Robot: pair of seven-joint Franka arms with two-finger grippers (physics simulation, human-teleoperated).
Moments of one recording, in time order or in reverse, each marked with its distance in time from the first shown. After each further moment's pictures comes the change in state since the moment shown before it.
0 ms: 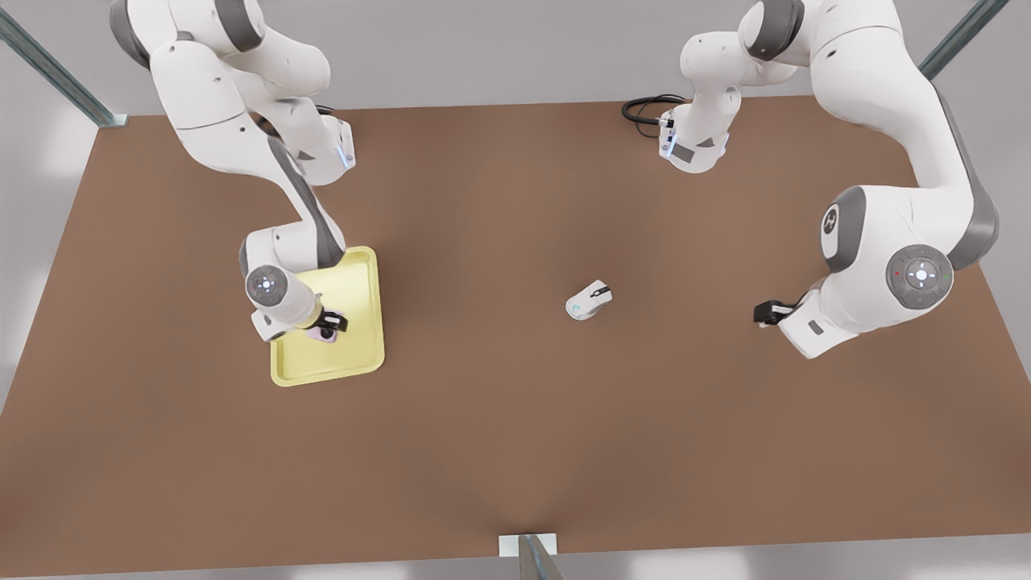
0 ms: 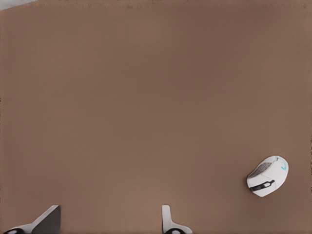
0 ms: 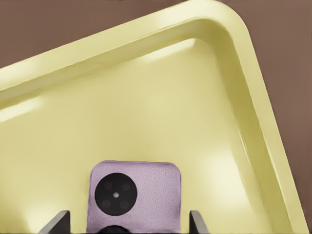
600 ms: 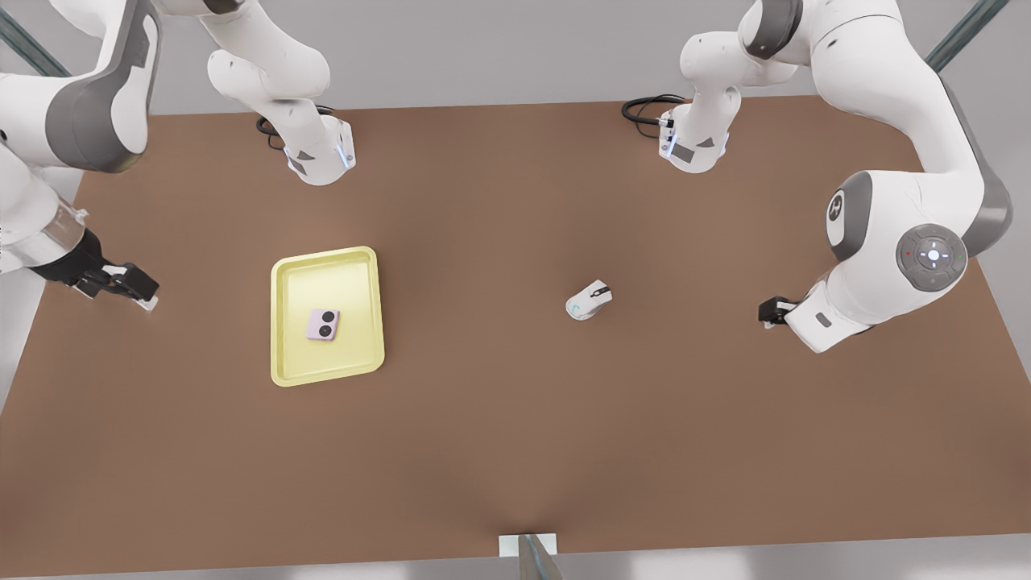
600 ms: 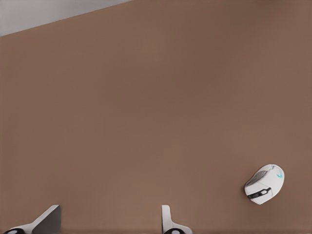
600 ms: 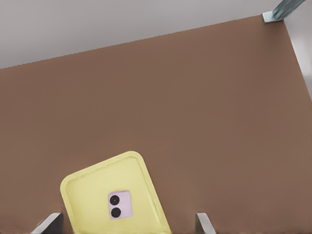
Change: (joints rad) left arm -0.009 -0.004 -0.001 0.049 0.008 -0.001 0.000; right arm -0.086 -0.228 -0.123 0.851 0.062 -0.864 -0.295
